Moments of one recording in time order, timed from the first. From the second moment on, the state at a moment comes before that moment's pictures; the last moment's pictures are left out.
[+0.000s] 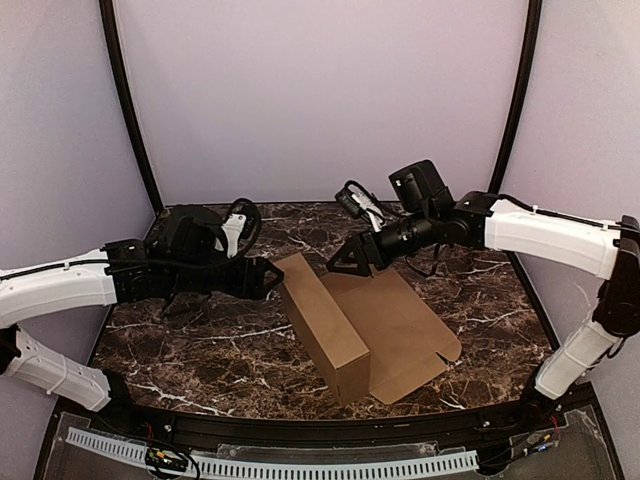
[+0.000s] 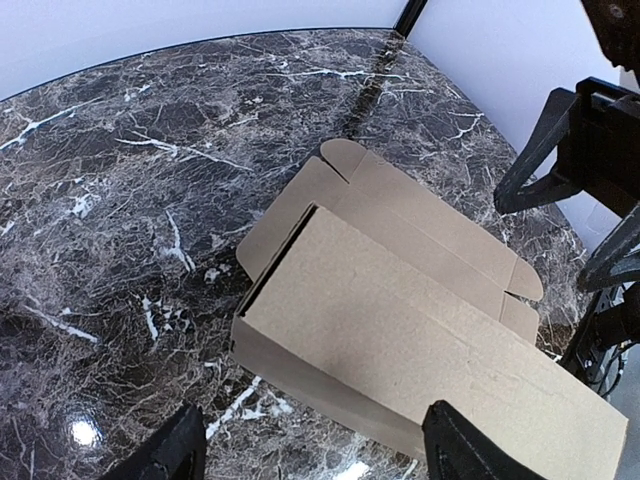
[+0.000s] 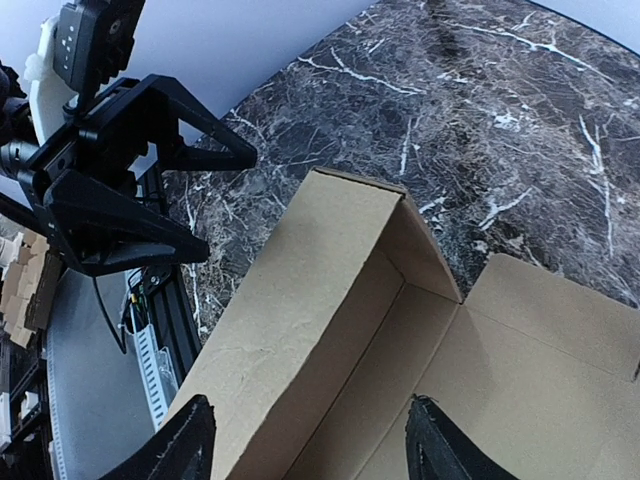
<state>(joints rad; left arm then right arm) -0.90 1.21 0.95 -0.34 -0.10 -0.43 0.81 1.54 1.29 -0.43 -0.52 0.18</state>
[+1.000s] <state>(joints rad) -0.90 0.87 0.78 -0.45 -0.25 -0.45 0.99 1.82 1.49 -0.45 -0.59 0.32</state>
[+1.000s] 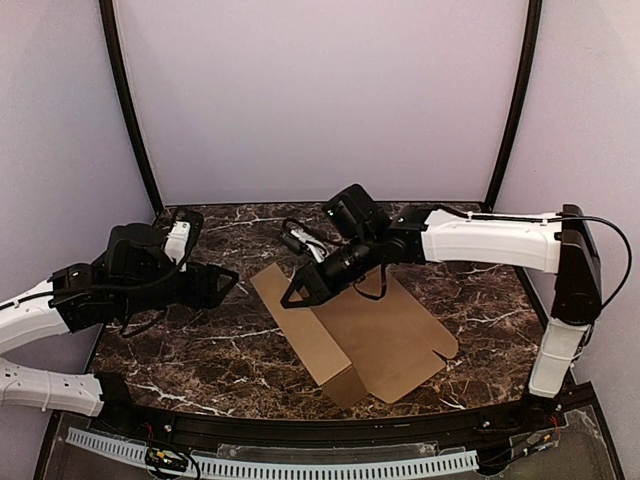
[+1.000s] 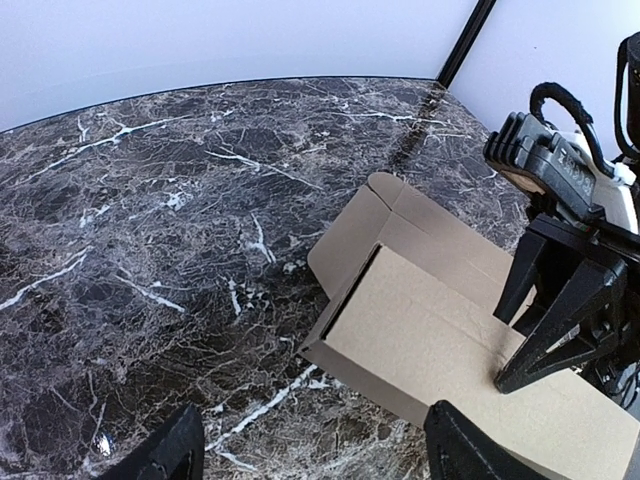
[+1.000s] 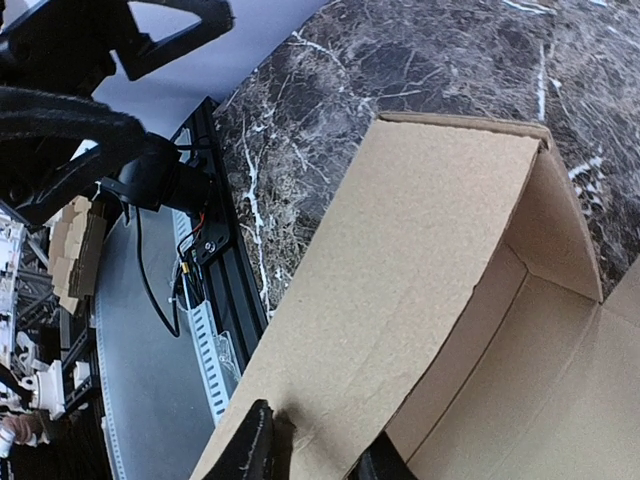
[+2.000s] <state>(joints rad) -0.90 0.69 0.68 -0.54 -0.40 -0.49 1.18 2.01 1.46 -0.63 -0.09 -0.22</state>
